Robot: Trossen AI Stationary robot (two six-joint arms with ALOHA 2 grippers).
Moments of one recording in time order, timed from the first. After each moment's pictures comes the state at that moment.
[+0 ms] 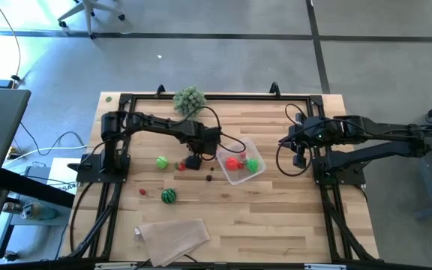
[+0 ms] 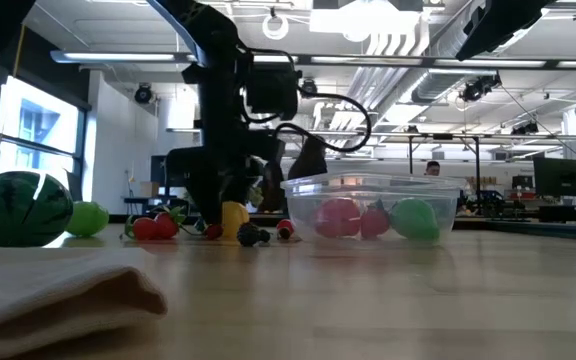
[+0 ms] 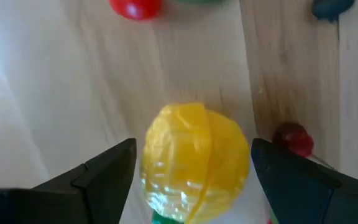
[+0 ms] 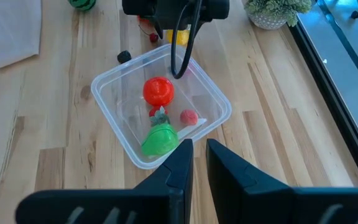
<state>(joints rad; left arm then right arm) 0.30 1.96 1.28 -0.78 -0.06 0.42 -0.02 0.83 0.97 -0.90 0.14 0.03</state>
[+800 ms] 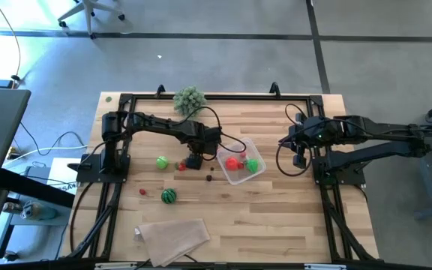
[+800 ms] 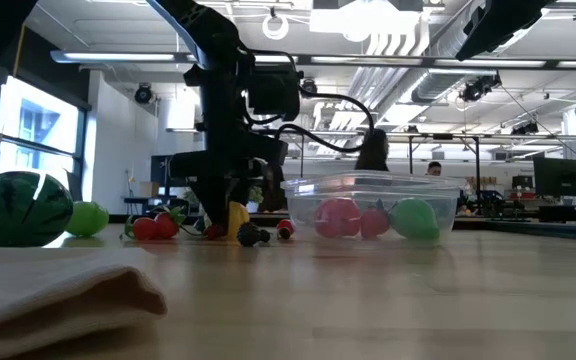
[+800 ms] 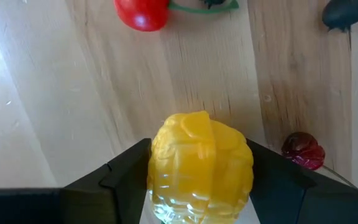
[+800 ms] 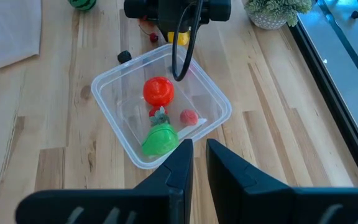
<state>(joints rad) 0.30 1.96 1.28 -0.75 -0.07 0.42 -0.02 0.83 0.97 -0.90 0.14 0.03</state>
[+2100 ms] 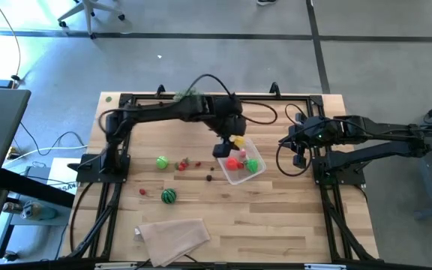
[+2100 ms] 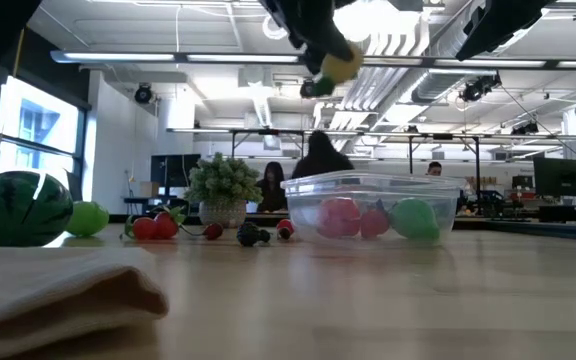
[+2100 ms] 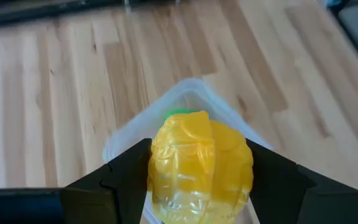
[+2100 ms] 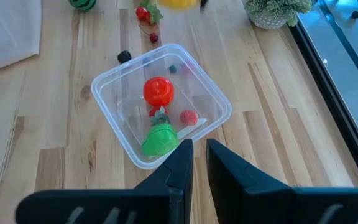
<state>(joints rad) 0.30 2.00 1.96 -0.88 0.30 0.35 -0.02 0.83 0.97 -0.90 0.14 0.03</state>
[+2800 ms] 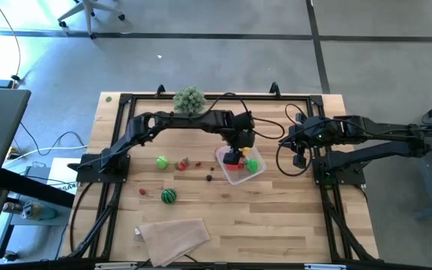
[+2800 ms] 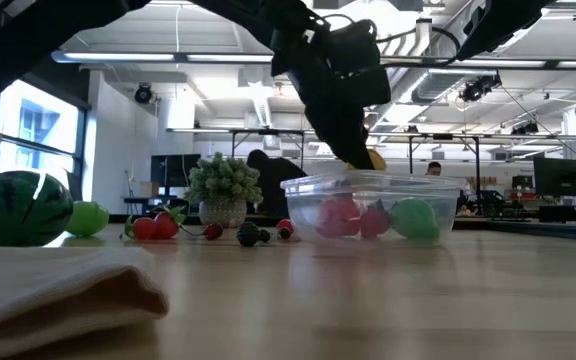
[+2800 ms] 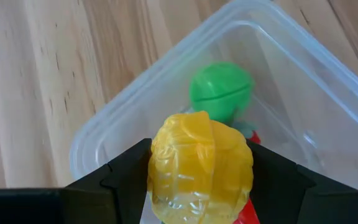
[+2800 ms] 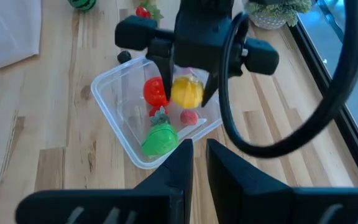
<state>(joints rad) 0.30 2.28 1.95 -0.75 0.25 0.42 -0.02 0.83 0.97 -0.90 0.14 0.03</state>
